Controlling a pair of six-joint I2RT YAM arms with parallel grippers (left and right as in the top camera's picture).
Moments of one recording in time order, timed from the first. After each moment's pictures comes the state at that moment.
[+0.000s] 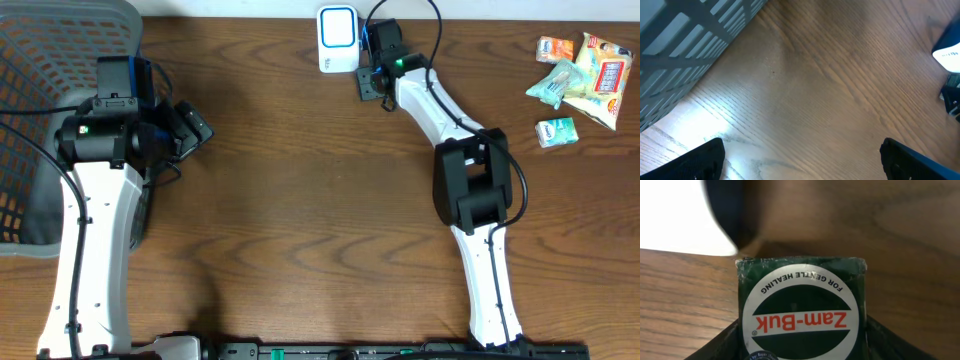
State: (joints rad) left arm 0.04 1.44 1.45 -1.15 0.02 -0.65; right arm 0.31 2.54 2.13 -0.62 0.10 0.10
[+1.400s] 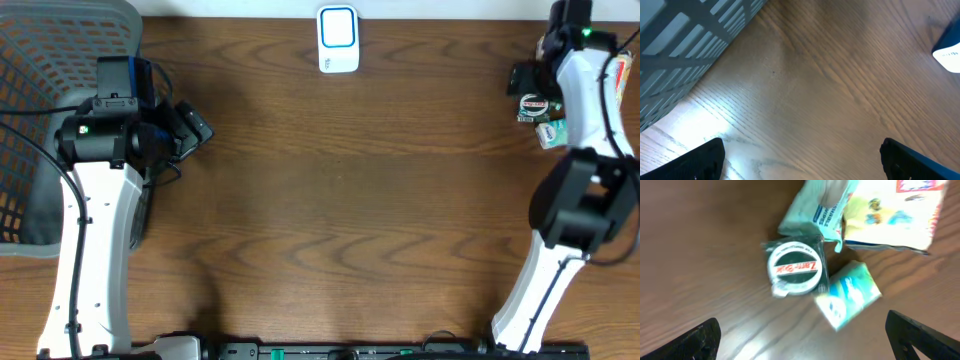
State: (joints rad) left arm 0.05 1.44 1.45 -1.15 0.02 -0.65; right arm -0.20 2.25 2.12 -1.08 0.24 0.12
